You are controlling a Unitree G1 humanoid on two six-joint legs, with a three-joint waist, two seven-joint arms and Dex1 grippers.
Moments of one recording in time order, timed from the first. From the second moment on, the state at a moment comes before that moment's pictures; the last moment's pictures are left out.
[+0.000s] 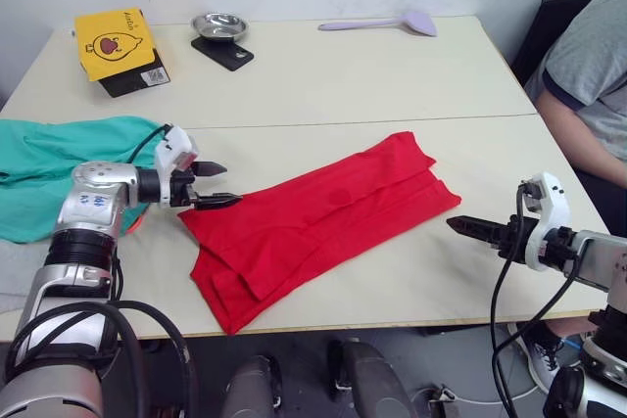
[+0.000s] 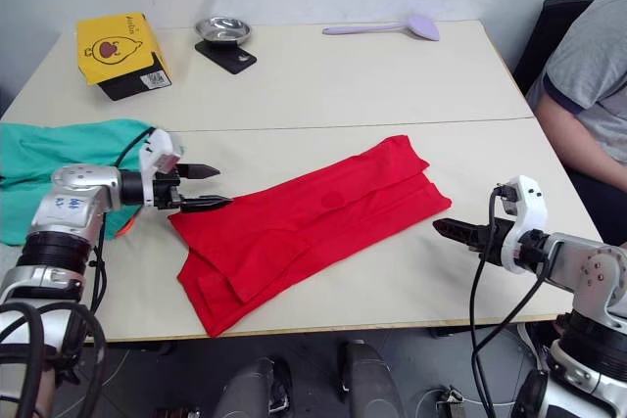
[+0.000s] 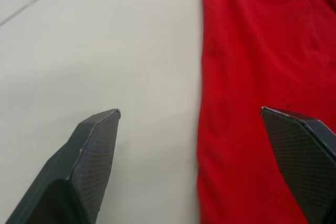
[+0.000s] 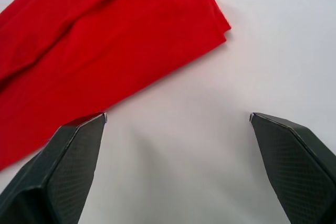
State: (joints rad) left arm -0.82 0.71 -0.09 0.76 -0.18 0.22 -1.19; right arm -0.38 -0.52 -0.60 -0.28 0.50 1.61 0.56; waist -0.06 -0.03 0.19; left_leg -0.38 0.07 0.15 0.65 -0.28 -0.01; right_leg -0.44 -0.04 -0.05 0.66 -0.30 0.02
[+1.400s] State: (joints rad) left arm -0.13 0.45 0.22 -0.46 -0.40 0.98 -0.63; right arm -1.11 -0.41 -0.01 0.66 0.24 0.87 0.51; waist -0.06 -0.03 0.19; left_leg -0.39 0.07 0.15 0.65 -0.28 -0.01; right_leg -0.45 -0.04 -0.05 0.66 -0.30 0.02
